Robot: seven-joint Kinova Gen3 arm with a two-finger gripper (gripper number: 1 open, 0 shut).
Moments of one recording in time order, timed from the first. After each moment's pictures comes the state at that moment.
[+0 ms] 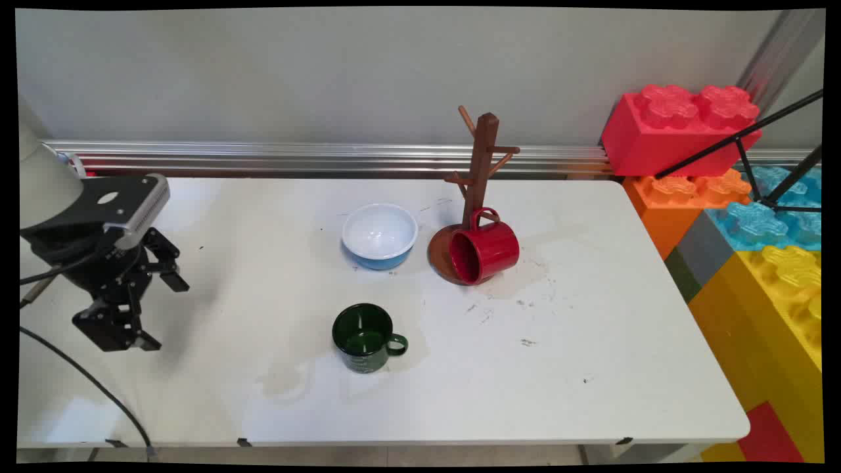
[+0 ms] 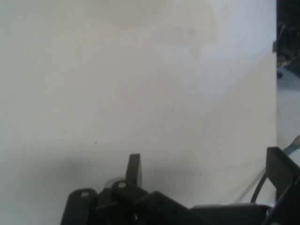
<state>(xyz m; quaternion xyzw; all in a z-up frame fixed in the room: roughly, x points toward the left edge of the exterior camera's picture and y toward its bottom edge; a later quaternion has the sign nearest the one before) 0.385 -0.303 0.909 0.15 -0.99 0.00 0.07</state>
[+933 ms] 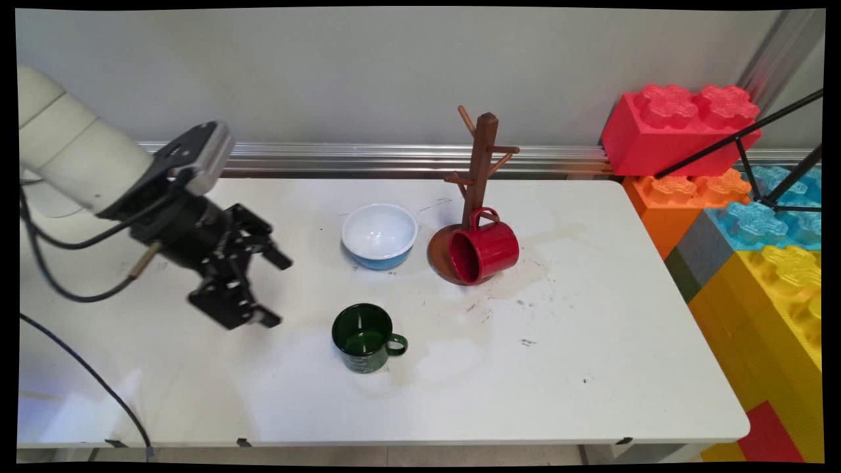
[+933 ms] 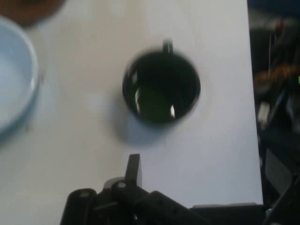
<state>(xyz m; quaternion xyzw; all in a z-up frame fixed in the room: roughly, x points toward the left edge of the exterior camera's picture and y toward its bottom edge) 0.318 -0.331 0.923 0.19 -0.95 0.04 0.25</state>
